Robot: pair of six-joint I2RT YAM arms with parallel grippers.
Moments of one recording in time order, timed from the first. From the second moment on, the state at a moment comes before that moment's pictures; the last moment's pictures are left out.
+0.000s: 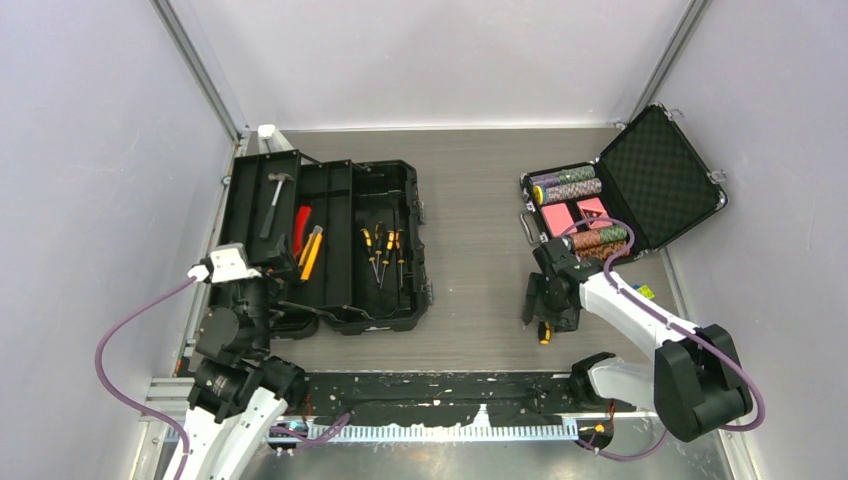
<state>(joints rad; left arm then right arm) -0.41 0.15 0.52 -0.17 -0.56 0.03 0.37 1.16 0.59 -0.80 0.08 0.61</state>
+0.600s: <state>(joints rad) -0.41 0.17 0.52 -0.17 -0.56 0.03 0.41 1.30 0.63 -0.68 -0.08 0.59</state>
